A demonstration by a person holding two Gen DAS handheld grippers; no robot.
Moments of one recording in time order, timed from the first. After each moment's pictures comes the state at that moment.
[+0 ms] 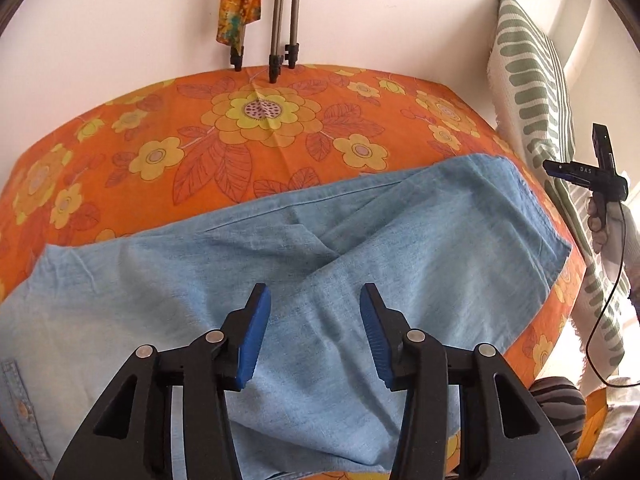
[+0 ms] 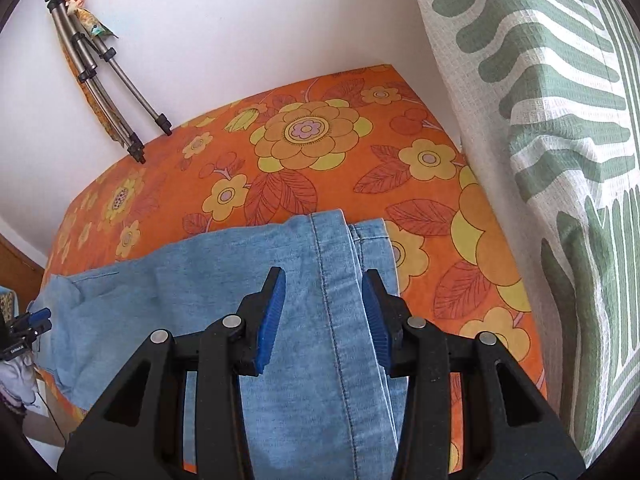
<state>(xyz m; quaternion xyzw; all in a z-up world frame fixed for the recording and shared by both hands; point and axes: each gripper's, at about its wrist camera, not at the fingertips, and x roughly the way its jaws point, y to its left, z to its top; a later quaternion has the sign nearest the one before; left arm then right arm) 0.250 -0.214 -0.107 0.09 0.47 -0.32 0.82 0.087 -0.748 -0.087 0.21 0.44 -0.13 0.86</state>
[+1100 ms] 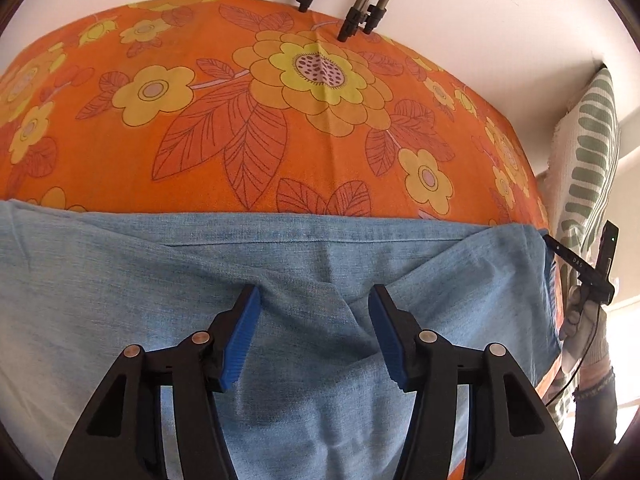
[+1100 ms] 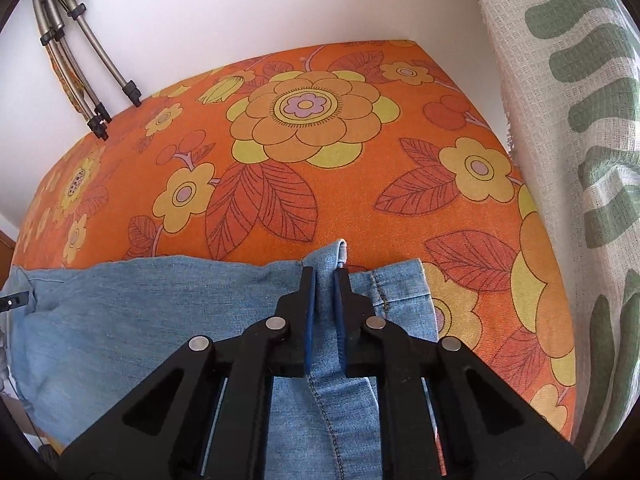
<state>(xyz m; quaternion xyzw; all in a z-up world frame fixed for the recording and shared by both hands) 0.329 -0.234 -0.147 -0.03 0.57 -0.24 0.78 0.155 -0.750 -0.143 0.16 0.47 -0.14 0.86</state>
